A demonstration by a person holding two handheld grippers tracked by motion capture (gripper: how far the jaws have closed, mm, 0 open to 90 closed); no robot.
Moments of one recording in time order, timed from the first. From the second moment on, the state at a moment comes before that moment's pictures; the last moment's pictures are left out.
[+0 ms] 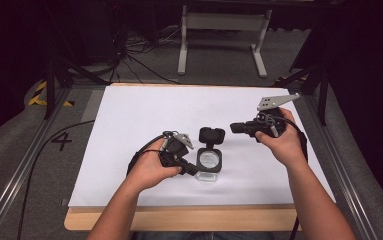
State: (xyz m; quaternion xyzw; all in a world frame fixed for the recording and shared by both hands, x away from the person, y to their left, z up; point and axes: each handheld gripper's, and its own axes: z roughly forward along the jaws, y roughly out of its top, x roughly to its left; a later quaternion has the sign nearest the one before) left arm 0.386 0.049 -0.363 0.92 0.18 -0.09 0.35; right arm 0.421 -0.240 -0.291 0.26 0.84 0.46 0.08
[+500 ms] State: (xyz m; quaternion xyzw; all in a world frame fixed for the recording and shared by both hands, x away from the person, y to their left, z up) left arm 0.390 0.042 -0.376 0.92 0.17 -0.10 0.33; right arm 0.442 -0.205 -0.286 0.26 0.85 0.44 0.08
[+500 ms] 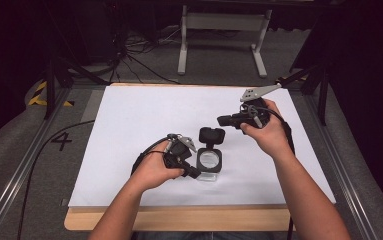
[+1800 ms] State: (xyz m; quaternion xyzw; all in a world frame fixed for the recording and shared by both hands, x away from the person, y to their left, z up) left arm 0.393 0.037 -0.385 0.93 0.17 -0.09 0.31; right arm 0.415 -0.183 -0.313 0.23 0.88 0.41 0.04
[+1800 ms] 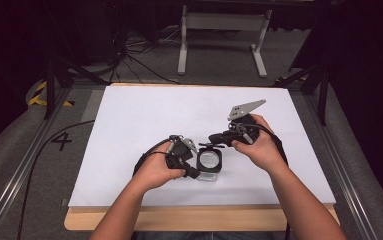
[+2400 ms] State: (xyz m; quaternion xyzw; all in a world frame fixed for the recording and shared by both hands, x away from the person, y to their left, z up) left arm 0.393 0.038 -0.386 0.93 0.17 -0.10 0.32; right arm 0.396 -0.178 -0.349 0.22 0.90 0.38 0.01
